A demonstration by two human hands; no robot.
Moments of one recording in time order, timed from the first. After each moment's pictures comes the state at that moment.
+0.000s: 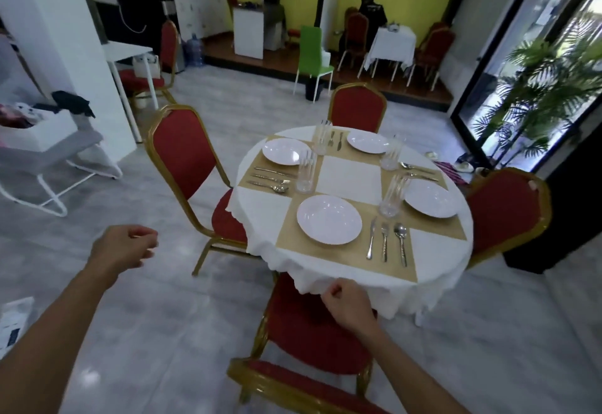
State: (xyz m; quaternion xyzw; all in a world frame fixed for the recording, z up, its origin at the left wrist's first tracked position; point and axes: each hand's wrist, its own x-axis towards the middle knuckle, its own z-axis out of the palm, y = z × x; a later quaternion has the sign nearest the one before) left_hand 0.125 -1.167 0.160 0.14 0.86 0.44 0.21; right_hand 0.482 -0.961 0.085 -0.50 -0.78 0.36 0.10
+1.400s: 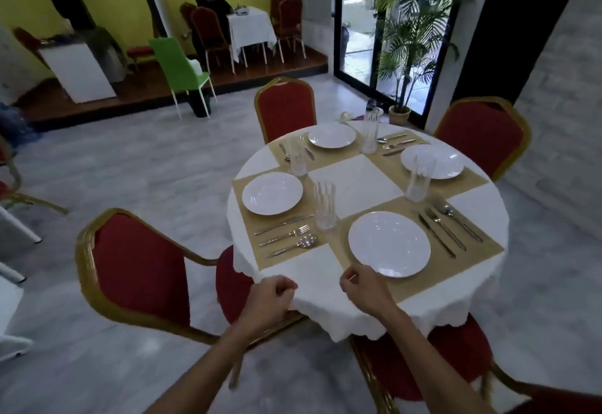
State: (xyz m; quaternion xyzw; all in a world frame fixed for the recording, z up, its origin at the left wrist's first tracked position) left_hand -0.062 -0.901 0.101 0.61 0.67 0.21 0.37; right_hand 0.163 -0.867 0.064 -0.67 -0.60 0.39 0.22
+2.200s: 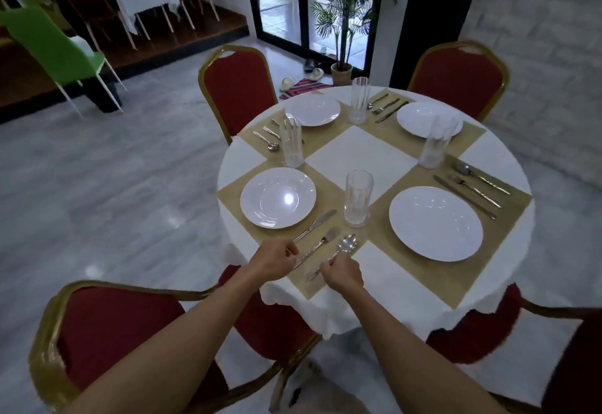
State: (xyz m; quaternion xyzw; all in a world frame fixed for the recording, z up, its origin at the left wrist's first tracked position) left_hand -0.209 -0.649 0.056 0.77 0.54 0.02 0.33; right_hand -0.053 -0.716 -0.010 -0.82 -0.36 0.39 0.20
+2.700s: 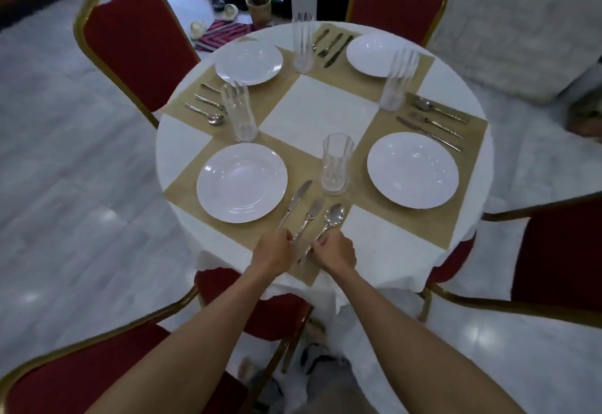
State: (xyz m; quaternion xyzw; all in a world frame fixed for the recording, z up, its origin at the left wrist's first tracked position) left_hand -0.190 -0.601 -0.016 0.82 0.48 -0.05 0.31; right_hand -0.076 -0.685 -0.040 -0.89 -0.19 0.36 0.22
